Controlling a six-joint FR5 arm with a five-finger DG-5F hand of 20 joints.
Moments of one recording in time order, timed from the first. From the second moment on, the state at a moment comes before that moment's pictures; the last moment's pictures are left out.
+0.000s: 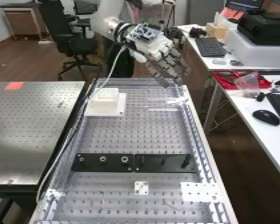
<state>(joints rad) 2.07 -2.25 -1.15 -3.31 -0.37 0.07</state>
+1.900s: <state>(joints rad) 1.70 -1.72 -1.64 -2.95 -1.30 -0.66</state>
